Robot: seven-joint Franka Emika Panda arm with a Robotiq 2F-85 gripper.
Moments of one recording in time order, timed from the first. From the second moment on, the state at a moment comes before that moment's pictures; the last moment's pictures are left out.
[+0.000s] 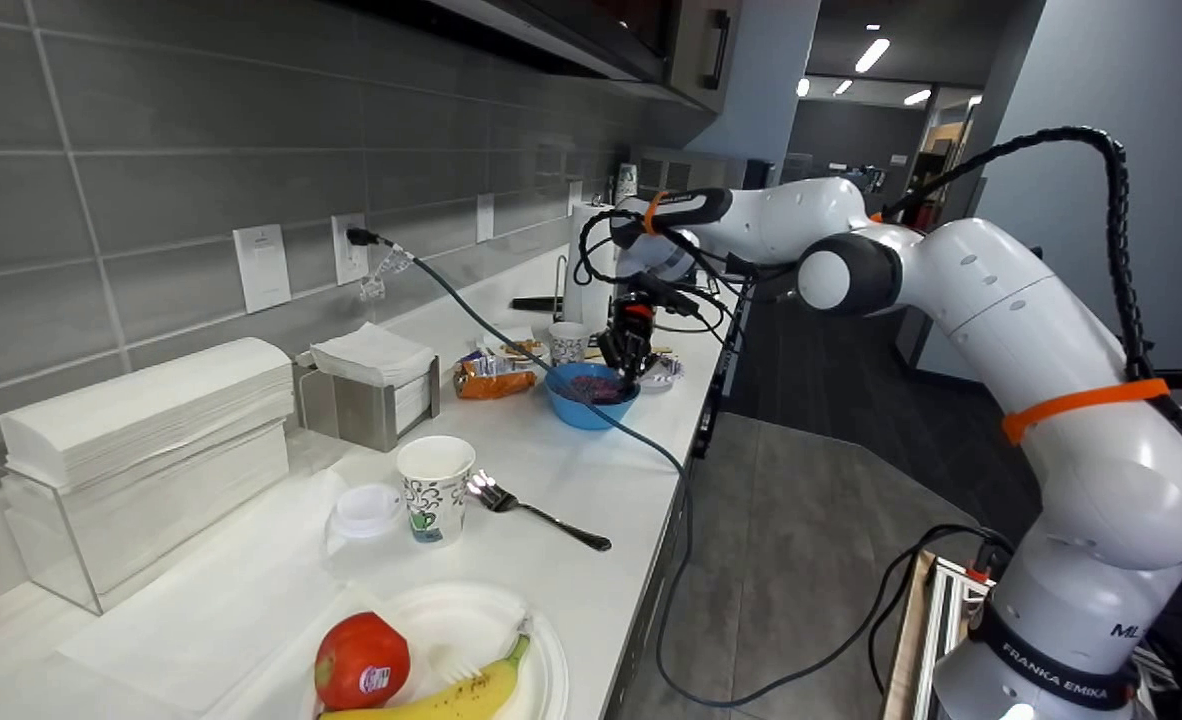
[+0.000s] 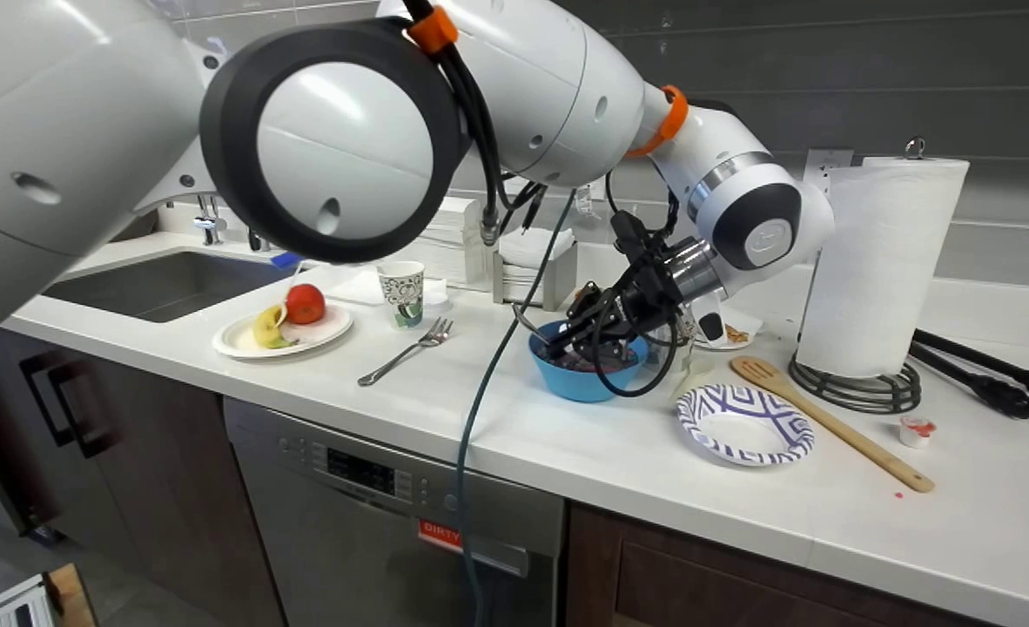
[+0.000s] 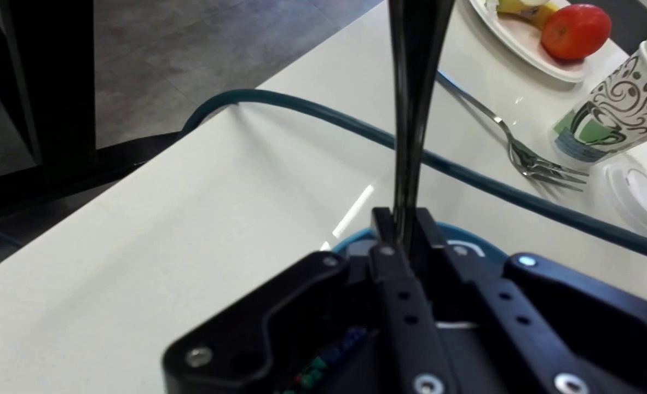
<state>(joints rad) -0.33 0.96 -0.05 -0.97 0.59 1.12 0.12</state>
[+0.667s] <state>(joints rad) -0.27 0.96 -0.06 -0.95 0.47 1.24 0.12</state>
